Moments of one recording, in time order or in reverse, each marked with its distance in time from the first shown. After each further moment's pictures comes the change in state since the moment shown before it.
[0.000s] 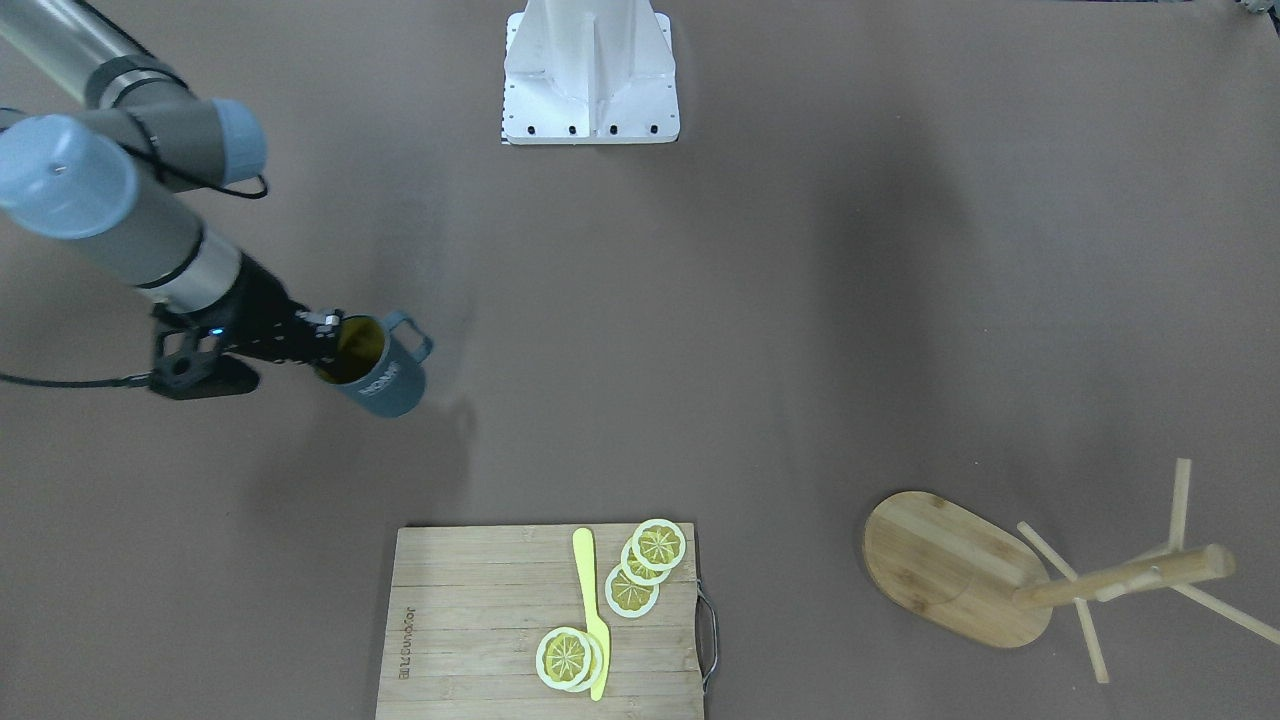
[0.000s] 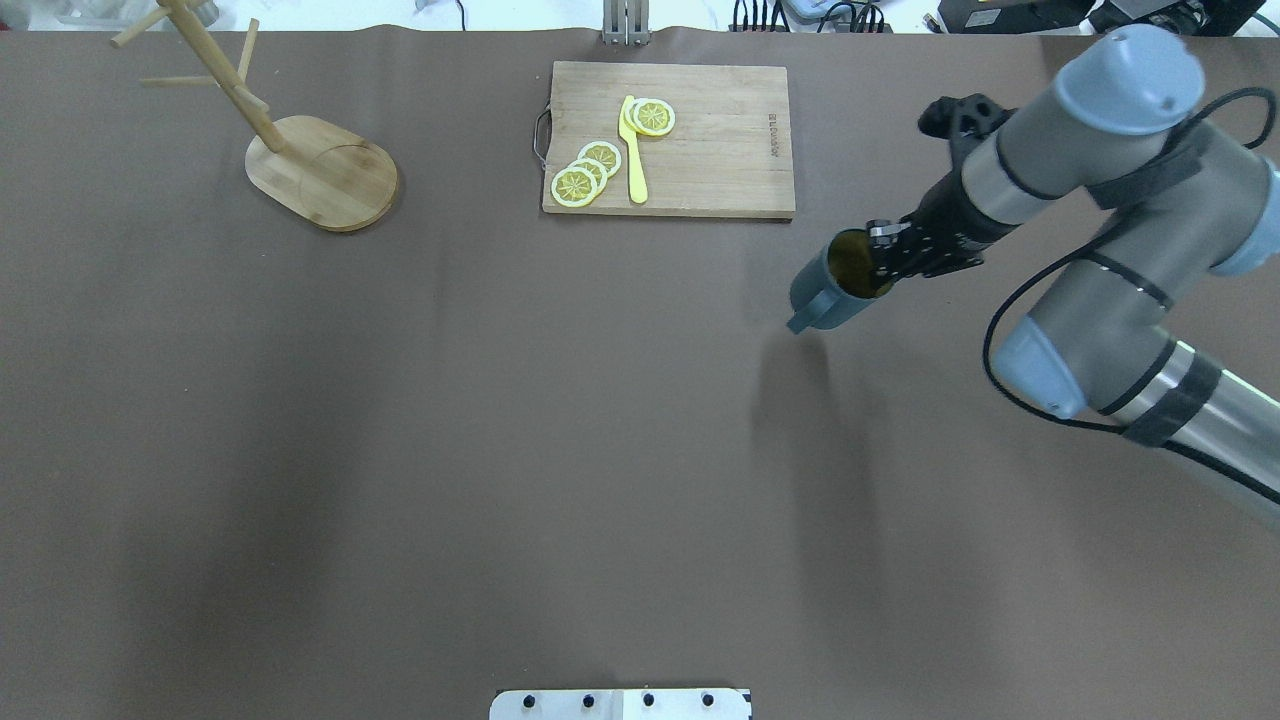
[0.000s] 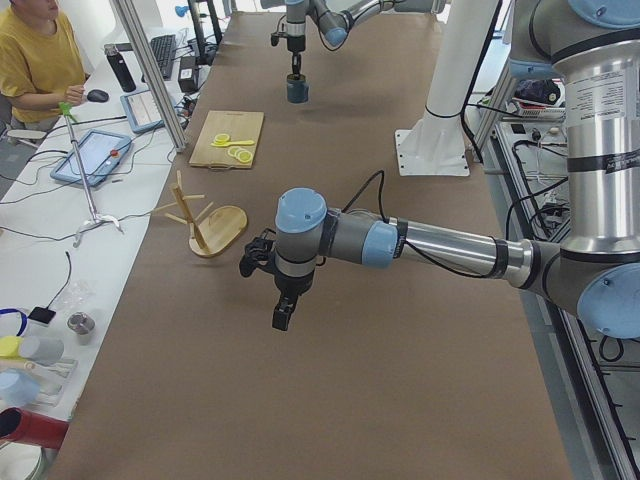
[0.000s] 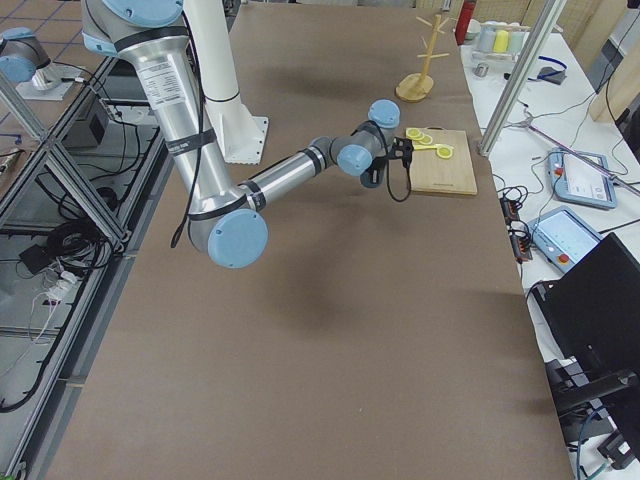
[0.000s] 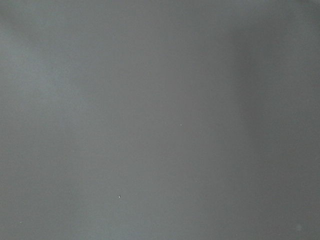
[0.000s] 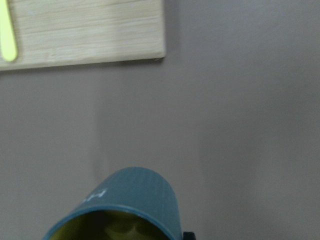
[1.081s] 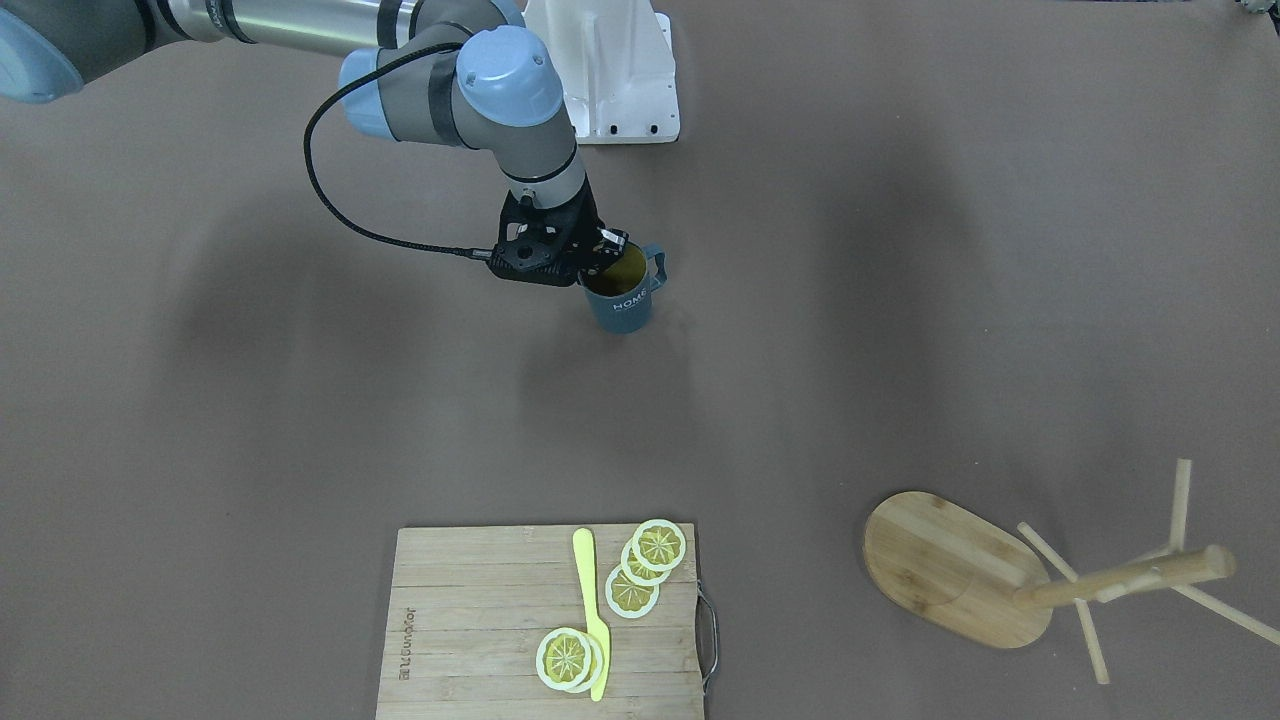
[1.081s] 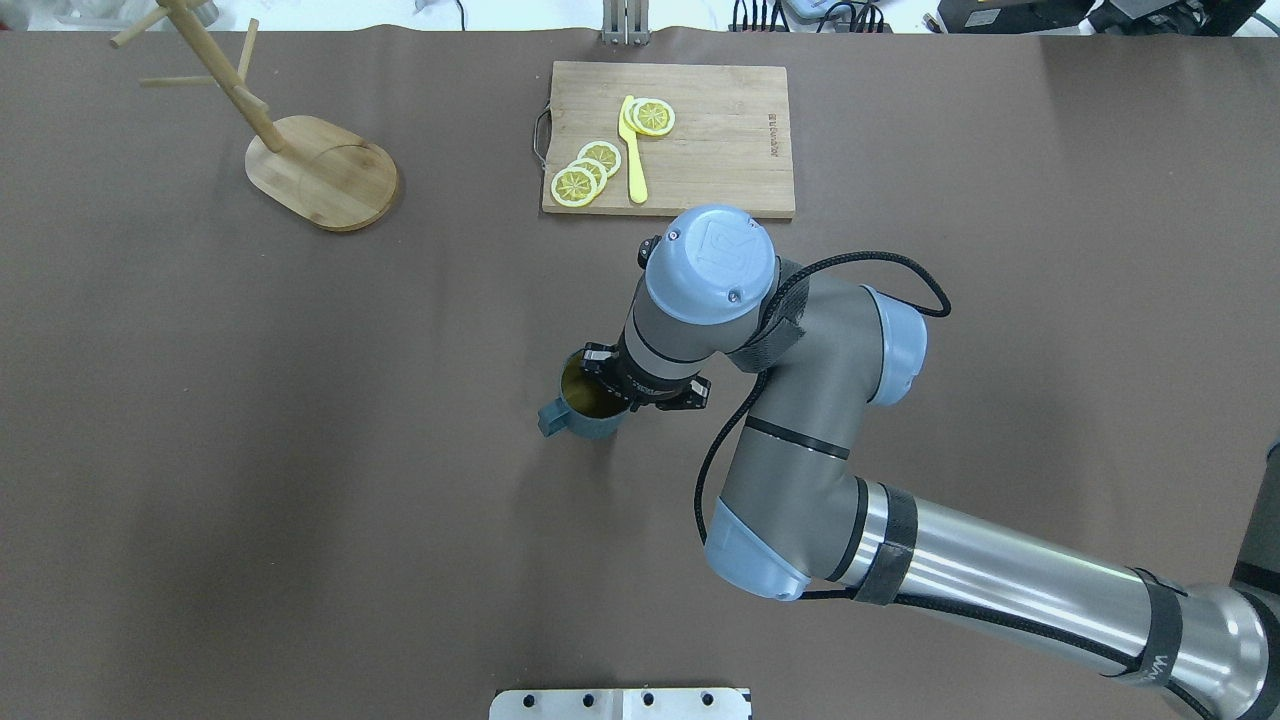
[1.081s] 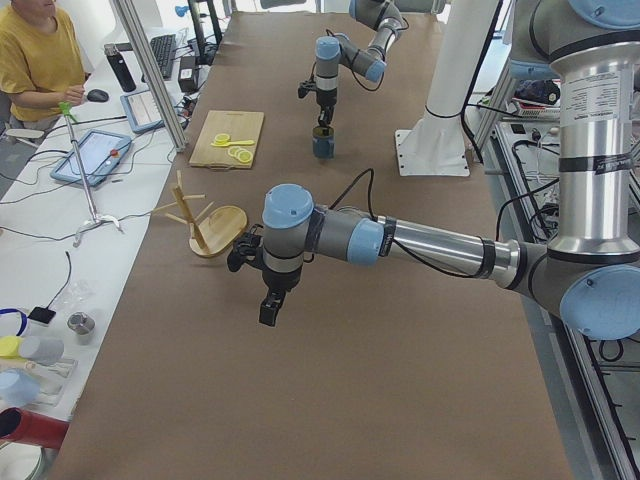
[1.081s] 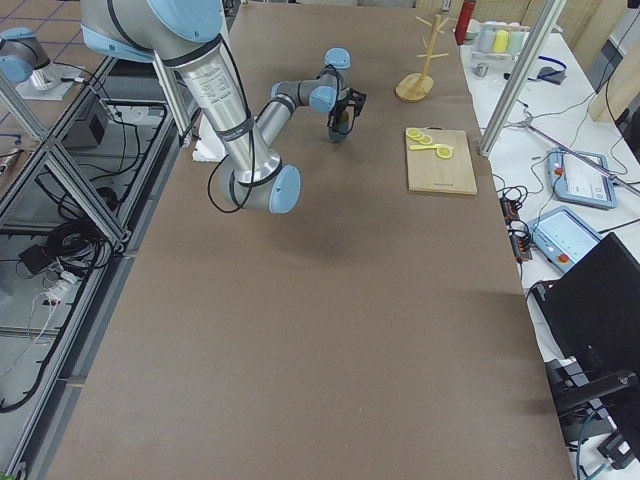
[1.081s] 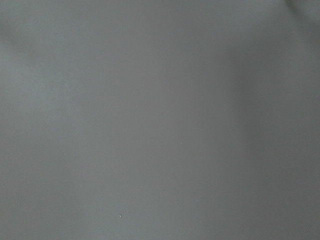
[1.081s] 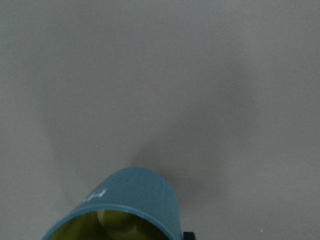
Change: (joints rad) left arm 0.002 -0.045 0.023 -0.008 -0.002 0.001; right arm -0.341 0.287 -0.081 -0.163 -0.274 0.439
